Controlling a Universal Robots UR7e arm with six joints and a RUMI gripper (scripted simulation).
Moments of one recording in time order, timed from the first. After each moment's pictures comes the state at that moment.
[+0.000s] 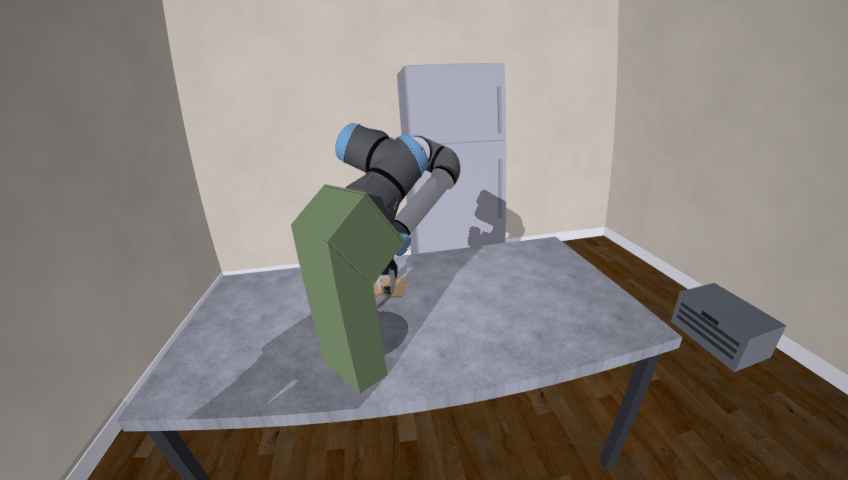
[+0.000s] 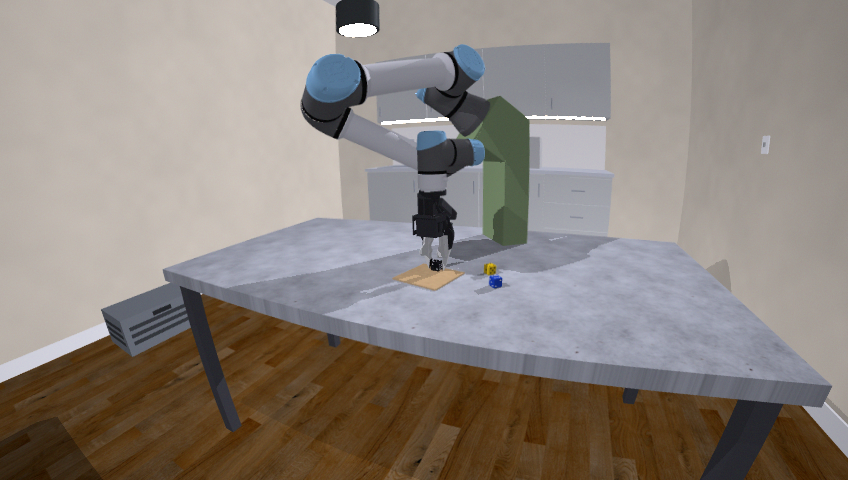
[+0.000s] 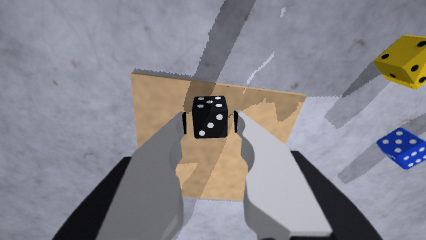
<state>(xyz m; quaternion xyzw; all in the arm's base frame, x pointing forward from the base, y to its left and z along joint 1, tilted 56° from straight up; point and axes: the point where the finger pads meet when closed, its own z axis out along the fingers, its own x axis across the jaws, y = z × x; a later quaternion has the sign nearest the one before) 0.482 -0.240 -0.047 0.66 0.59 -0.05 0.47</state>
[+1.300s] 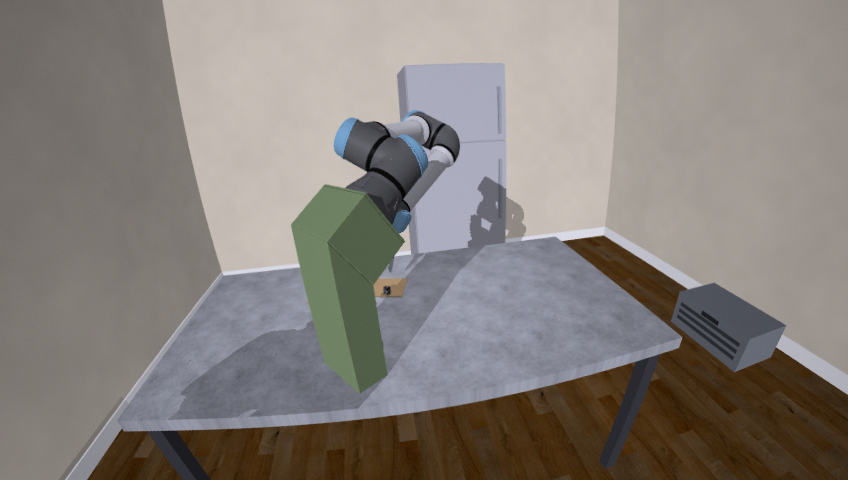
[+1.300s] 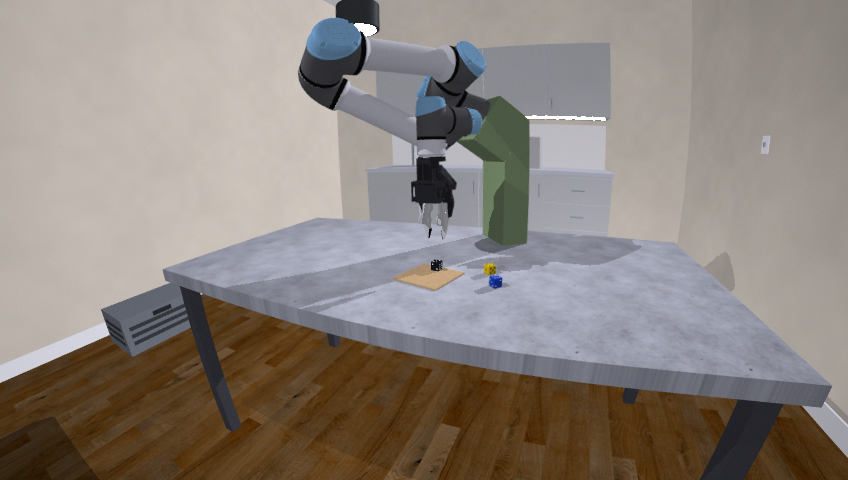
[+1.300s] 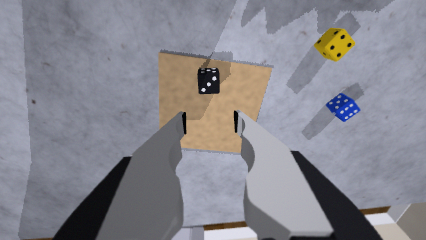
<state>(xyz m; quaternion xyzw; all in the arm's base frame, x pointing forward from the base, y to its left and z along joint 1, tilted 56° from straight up) 0.440 -0.181 0.003 0.66 0.59 -0.05 0.47</state>
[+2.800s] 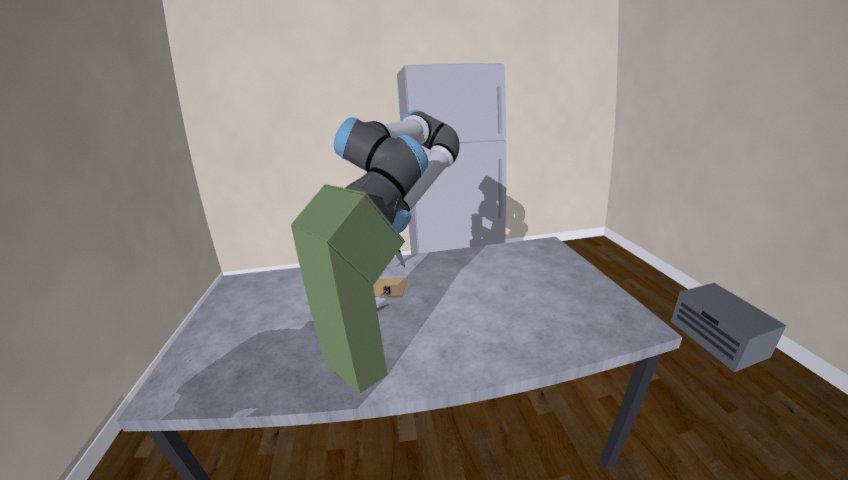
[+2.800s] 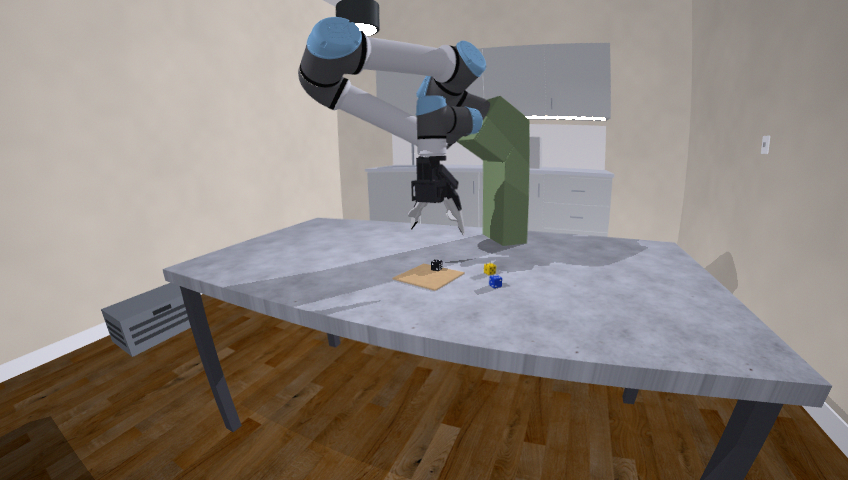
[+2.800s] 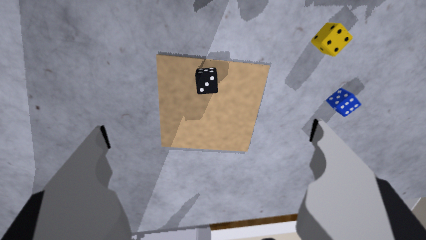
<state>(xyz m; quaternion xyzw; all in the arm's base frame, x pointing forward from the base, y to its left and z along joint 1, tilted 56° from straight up) 0.439 -0.178 0.002 0.67 0.58 -0.04 0.47</state>
